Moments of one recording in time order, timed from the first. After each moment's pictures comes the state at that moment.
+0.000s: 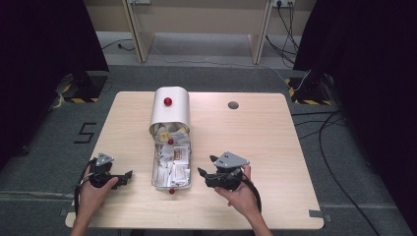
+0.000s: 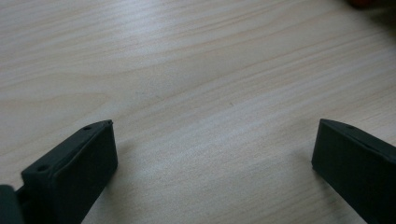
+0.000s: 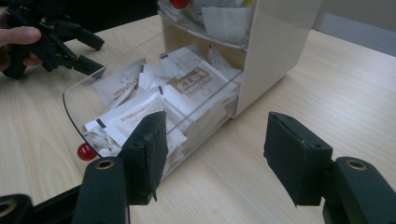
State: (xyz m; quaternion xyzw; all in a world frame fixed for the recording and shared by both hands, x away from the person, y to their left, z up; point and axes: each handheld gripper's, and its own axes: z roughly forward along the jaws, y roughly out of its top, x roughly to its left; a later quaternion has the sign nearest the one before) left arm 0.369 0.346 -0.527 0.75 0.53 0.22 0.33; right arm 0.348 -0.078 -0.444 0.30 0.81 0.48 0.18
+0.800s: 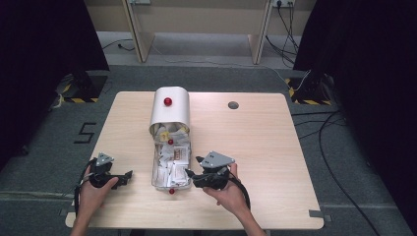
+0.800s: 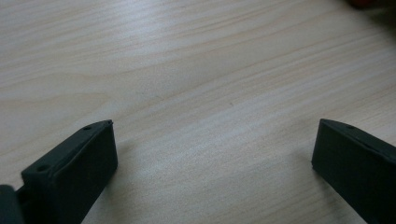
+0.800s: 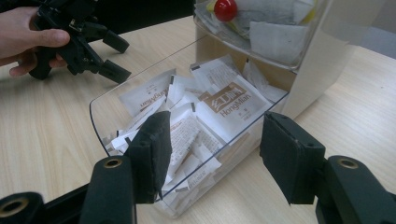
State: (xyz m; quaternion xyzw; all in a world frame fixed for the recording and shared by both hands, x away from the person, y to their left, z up) left arm 0.369 0.346 -0.527 0.75 0.53 0.22 0.33; right arm 0.351 -0.045 -0.445 0.26 0.82 0.48 0.16
